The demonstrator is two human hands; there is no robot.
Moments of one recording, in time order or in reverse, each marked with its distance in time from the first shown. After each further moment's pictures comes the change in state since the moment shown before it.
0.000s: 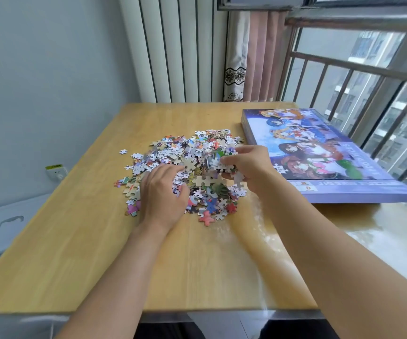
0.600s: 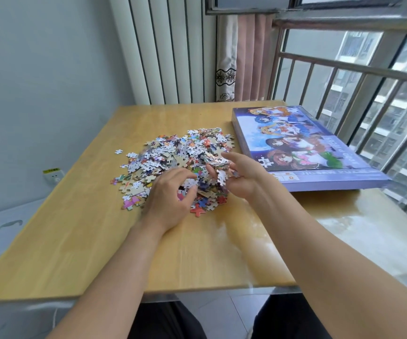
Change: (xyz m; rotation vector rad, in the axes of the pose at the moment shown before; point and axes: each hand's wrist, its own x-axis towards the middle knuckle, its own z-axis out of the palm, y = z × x) left_hand -0.015 0.014 0.002 -0.157 -0.101 0.221; right_hand -0.050 0.002 -0.010 0.800 -0.220 0.436
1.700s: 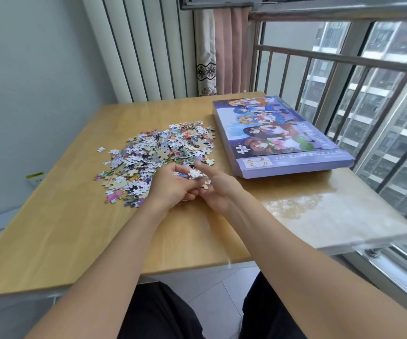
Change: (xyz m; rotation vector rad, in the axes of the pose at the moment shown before) left_hand 0.013 0.062 0.011 -0.709 -0.218 -0.717; right_hand -0.015 0.047 -0.027 -0.045 -0.037 -0.117
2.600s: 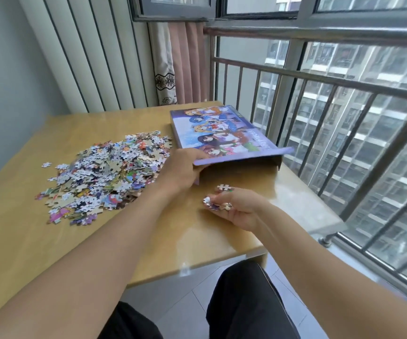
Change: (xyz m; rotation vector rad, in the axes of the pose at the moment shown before) left_hand 0.045 0.045 0.106 0.795 -0.186 0.701; right_hand -0.053 -0.065 -0.120 -0.172 0.109 0.001
